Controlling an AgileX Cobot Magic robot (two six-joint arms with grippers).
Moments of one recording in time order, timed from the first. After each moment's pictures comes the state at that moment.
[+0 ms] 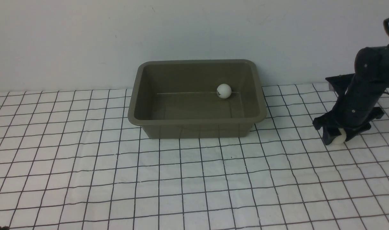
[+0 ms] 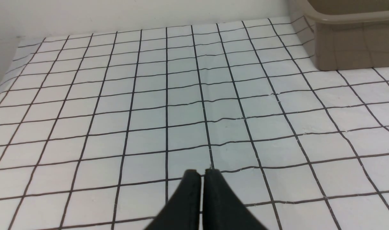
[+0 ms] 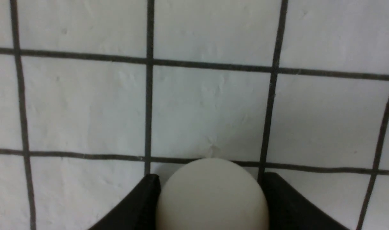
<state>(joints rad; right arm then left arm) 0.03 2.16 -1.59 -0.02 1.01 -0.12 0.04 -0.01 0.03 -0.05 0.37 0.07</state>
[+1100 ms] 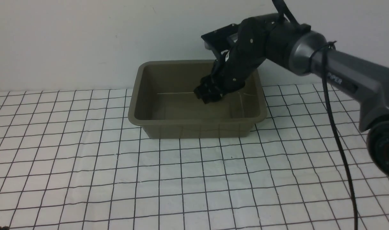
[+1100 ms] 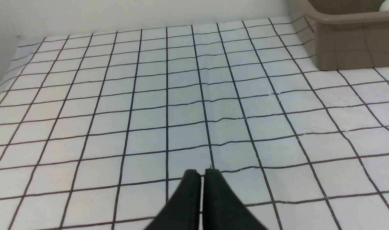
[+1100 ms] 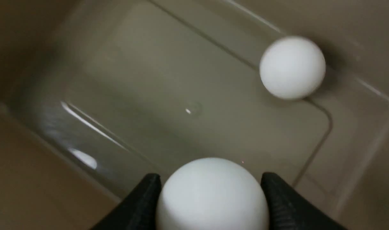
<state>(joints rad) 0.48 2.31 -2.08 0.12 0.97 -0.17 0.04 -0.01 0.03 -0.05 0.37 0.07</state>
